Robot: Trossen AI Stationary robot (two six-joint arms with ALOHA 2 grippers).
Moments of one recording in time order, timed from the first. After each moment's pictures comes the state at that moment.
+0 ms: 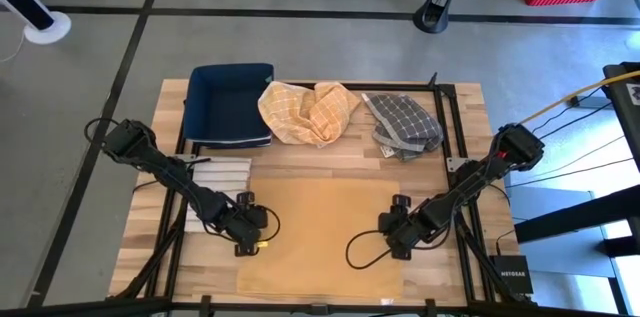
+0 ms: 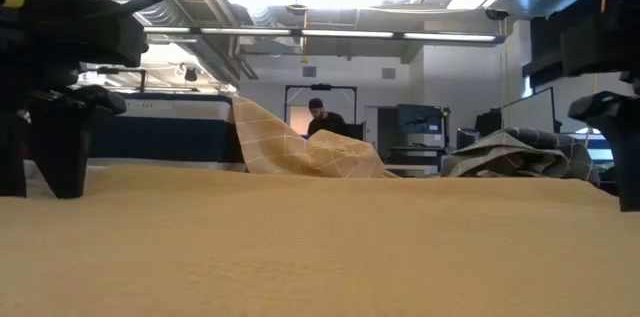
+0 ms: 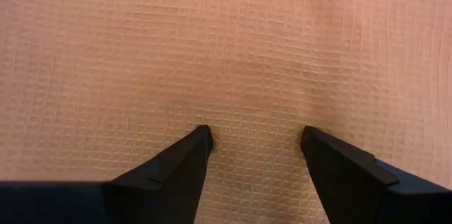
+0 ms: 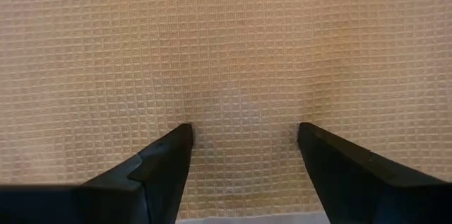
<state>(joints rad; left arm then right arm) -0.62 1.60 0.74 -0.42 -0.22 -0.67 0.68 1.61 0.76 -0.52 0.17 0.75</state>
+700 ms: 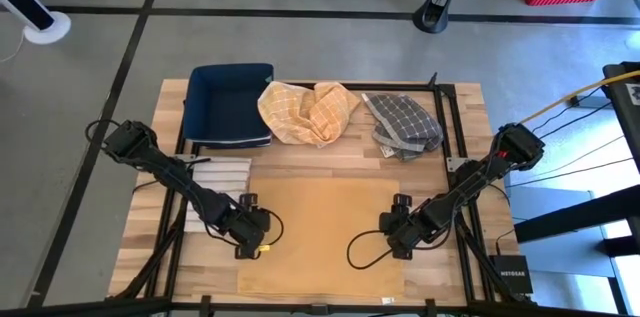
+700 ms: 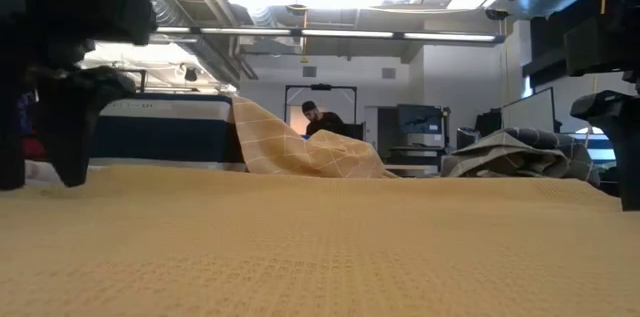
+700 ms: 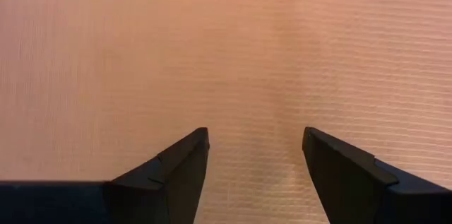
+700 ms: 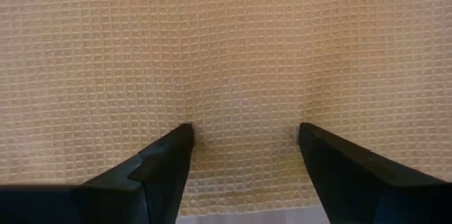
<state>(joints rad) -0.60 1.61 0.85 -0.51 -0.21 -0.61 0.68 1.62 0.76 -0.53 0.18 0.75</state>
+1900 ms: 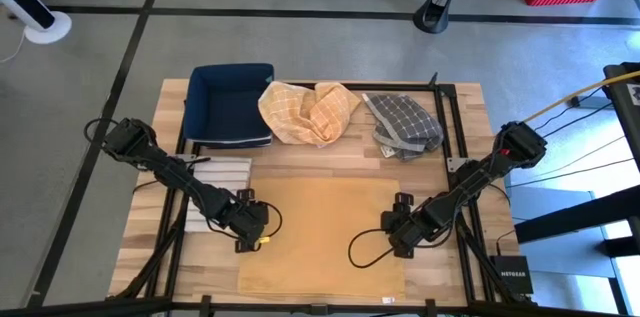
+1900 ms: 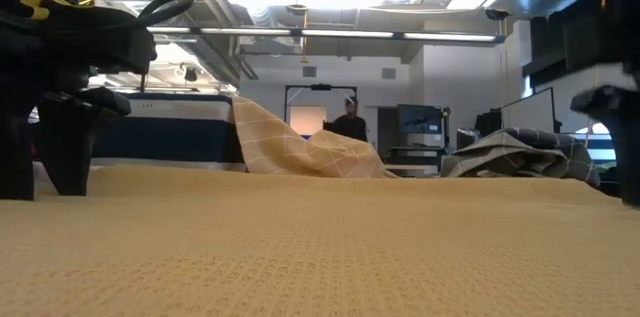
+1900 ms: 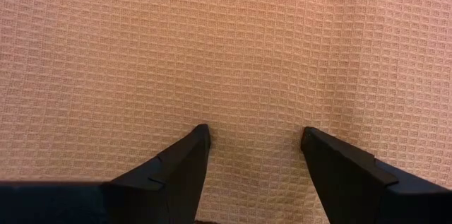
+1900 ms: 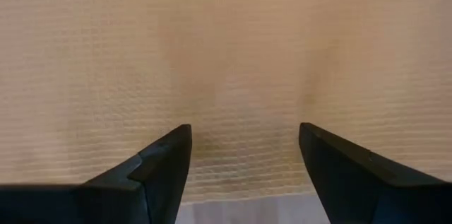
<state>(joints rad) -0.57 1.60 0.75 -0.48 -0.17 -0.66 0.68 1.55 0.77 -0.56 0.19 0.75</state>
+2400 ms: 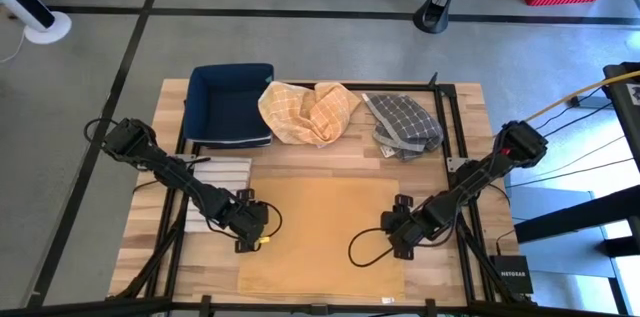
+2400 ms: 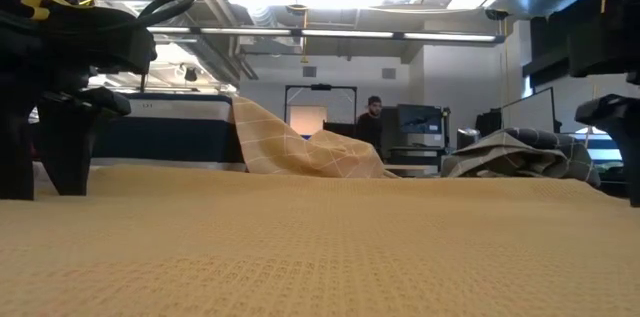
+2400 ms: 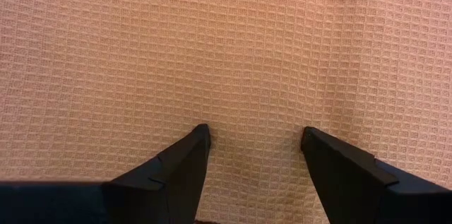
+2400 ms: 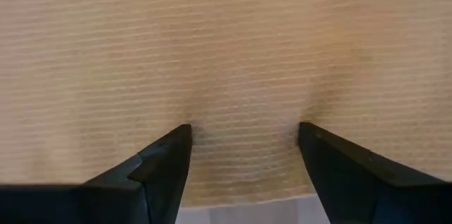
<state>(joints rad) -0.57 1.60 0.75 -0.48 -0.17 -0.66 0.68 1.56 0.73 -0.47 0.16 0.77</state>
